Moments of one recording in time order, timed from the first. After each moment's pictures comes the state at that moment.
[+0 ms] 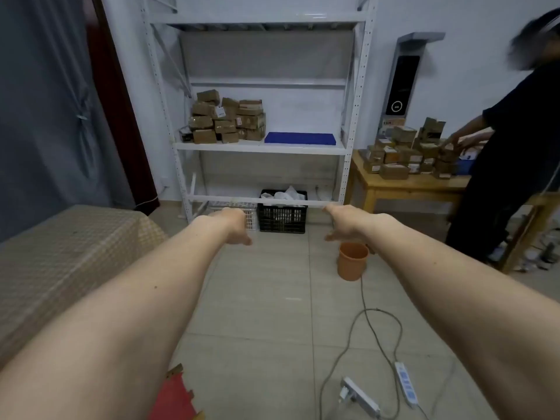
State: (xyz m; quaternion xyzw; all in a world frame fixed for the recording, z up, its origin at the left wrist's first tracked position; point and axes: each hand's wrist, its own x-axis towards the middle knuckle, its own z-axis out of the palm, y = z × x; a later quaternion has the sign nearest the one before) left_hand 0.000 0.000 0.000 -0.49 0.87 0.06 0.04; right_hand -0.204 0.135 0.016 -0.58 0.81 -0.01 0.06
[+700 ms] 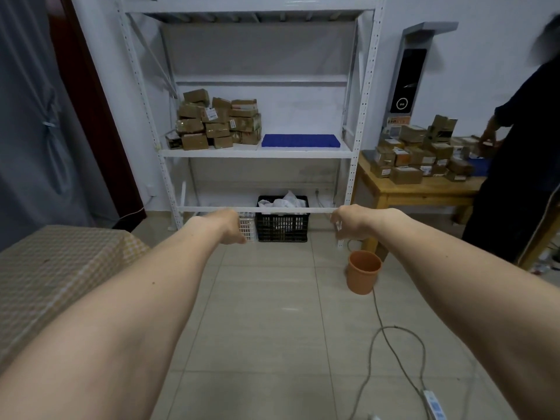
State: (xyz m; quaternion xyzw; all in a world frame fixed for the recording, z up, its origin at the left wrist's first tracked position) left_hand -0.023 -0.219 -0.007 -0.47 0.87 0.08 0.05; right_hand -0.243 -0.067 0.009 -0.56 0.82 0.05 0.08
